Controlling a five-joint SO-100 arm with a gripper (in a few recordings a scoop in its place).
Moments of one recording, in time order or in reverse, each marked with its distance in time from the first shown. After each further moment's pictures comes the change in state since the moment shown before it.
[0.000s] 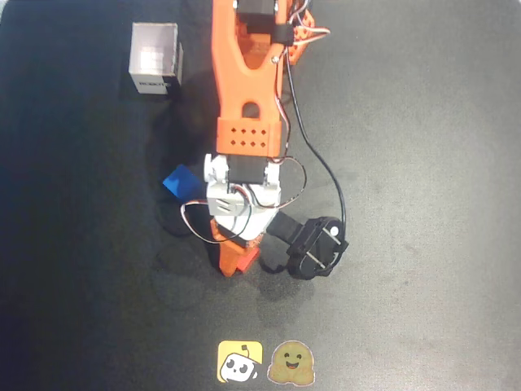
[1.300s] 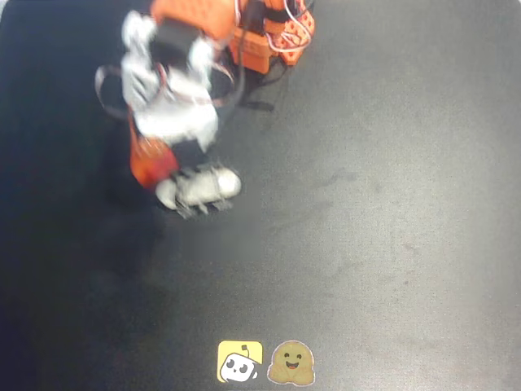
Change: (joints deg) arm 22.0 31.7 -8.6 30.6 21.2
